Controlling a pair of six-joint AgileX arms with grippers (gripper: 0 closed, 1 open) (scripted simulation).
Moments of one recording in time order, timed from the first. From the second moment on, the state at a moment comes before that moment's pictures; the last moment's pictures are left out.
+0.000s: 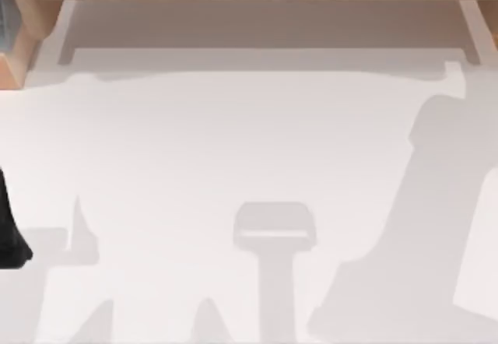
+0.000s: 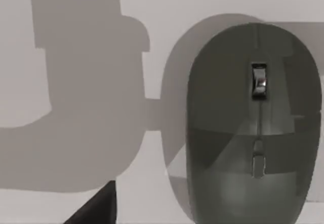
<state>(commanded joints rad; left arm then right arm) 0.00 0.00 0.00 0.00 0.00 0.00 -0.38 2.62 2.50 -1.37 -0.05 -0.55</state>
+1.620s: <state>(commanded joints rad) 0.00 0.00 0.00 0.00 0.00 0.00 -0.38 2.62 2.39 -1.26 -0.05 -0.54</state>
